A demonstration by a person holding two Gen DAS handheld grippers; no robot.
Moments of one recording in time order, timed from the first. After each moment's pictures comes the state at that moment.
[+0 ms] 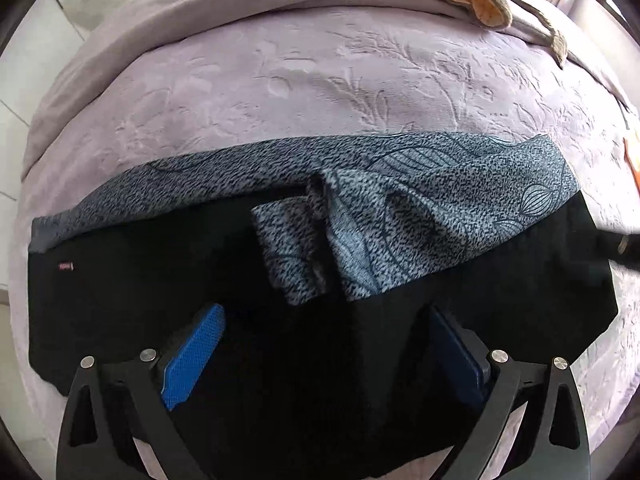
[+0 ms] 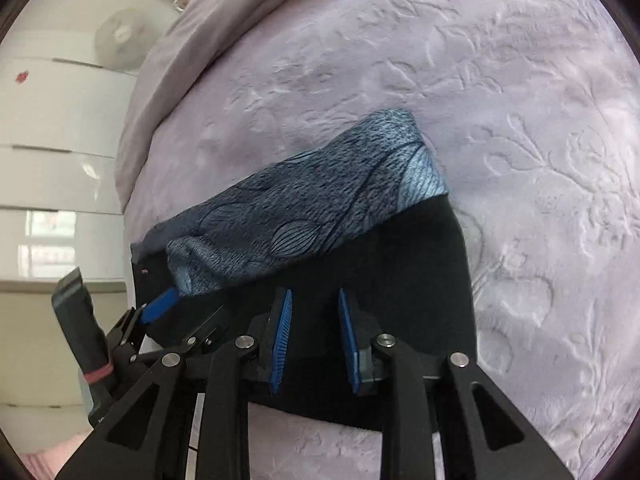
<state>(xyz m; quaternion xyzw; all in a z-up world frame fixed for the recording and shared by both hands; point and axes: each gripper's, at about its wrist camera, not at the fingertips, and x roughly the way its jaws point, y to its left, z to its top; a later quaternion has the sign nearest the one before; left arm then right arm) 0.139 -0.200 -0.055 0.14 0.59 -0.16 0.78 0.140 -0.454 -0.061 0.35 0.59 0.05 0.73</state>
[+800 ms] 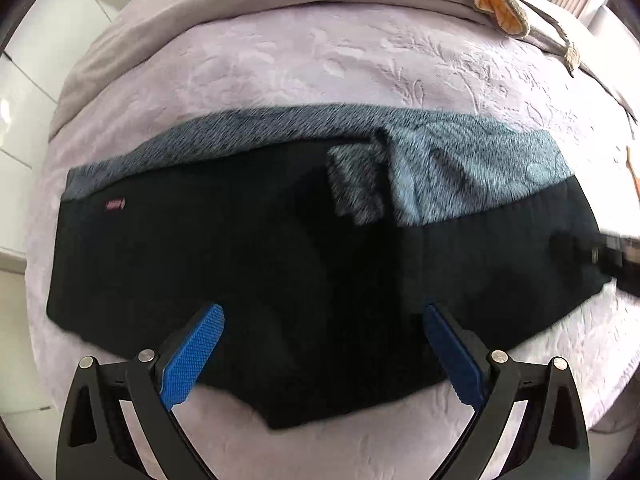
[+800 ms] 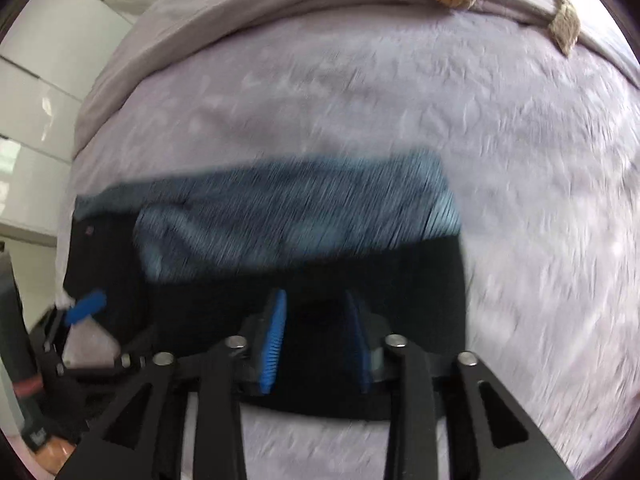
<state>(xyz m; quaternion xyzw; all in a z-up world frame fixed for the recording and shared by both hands) 0.083 -0.117 -0.020 0.12 0.62 -0.12 0.77 0.155 -0.397 -0.035 0.18 0.64 0.01 0.75</state>
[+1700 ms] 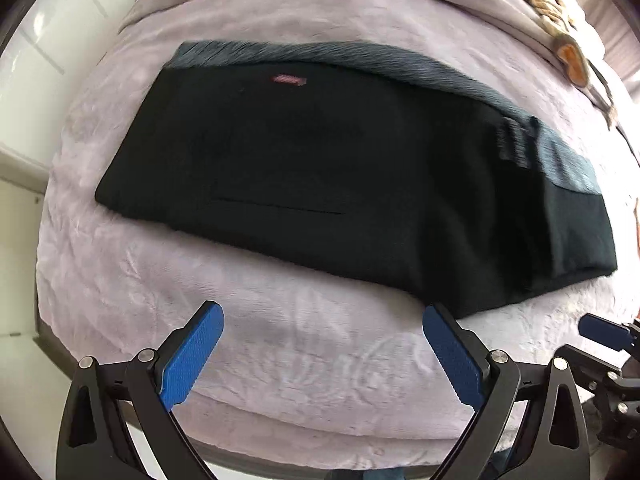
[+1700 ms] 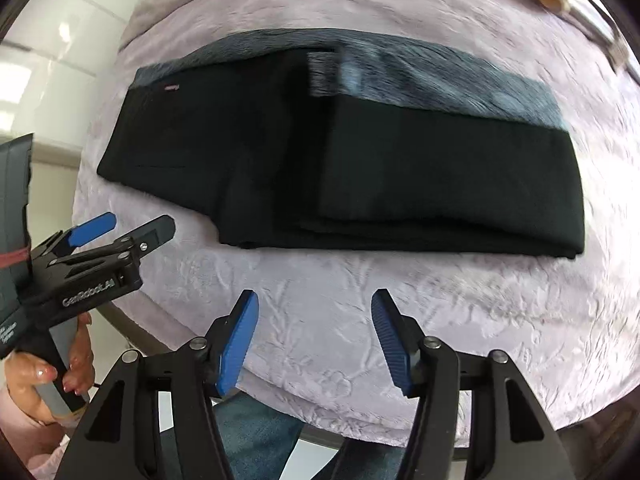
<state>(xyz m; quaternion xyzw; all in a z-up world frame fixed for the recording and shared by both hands) 0.052 0.062 -0.017 0.02 0.66 -0.06 0.75 0.106 -0.232 -0.011 0.11 0.70 0.07 0.70</state>
